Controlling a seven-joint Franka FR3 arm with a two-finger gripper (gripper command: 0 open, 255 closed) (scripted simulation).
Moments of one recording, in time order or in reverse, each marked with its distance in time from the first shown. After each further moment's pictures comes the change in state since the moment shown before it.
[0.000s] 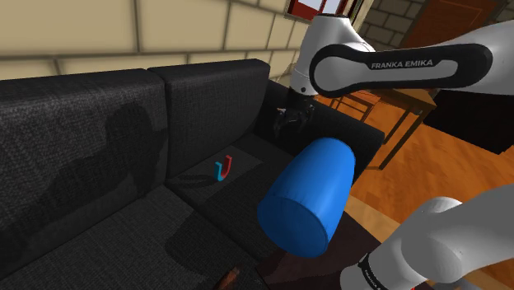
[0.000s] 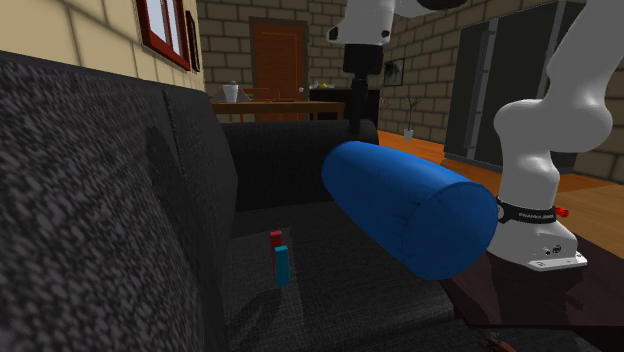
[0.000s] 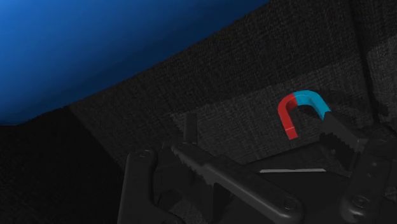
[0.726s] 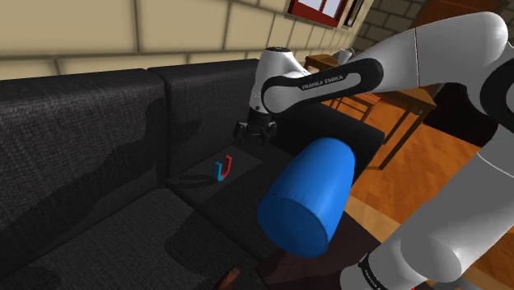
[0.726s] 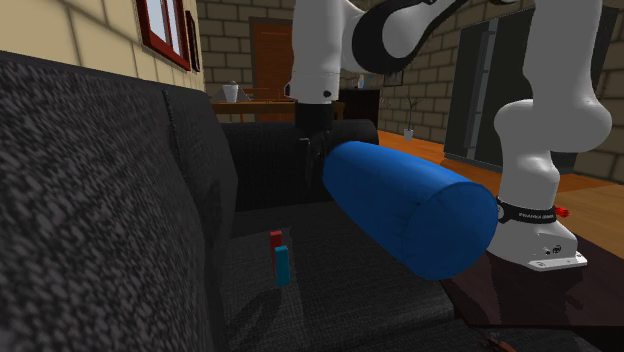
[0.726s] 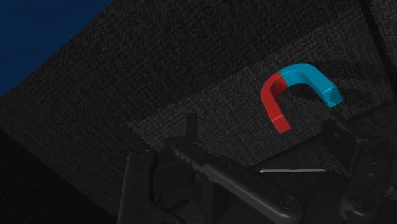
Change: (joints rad) arm -0.009 0.412 0.053 0.166 -0.046 0.209 0.236
